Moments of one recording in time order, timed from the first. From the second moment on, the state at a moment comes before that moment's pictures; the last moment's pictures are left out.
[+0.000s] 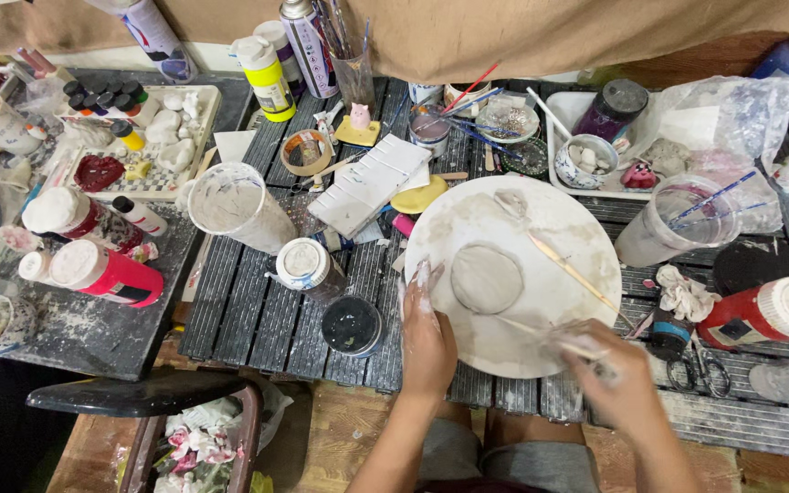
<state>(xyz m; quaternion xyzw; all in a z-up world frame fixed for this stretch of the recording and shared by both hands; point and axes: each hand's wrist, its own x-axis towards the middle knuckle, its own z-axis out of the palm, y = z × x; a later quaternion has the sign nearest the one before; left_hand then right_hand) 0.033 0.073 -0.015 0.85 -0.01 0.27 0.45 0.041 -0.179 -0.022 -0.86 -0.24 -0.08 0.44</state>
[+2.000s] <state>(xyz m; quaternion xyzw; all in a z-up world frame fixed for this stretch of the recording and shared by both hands) 0.070 0.101 -0.016 0.85 -0.09 0.18 0.48 0.195 -0.180 -0.011 -0.87 -0.11 0.11 0.47</state>
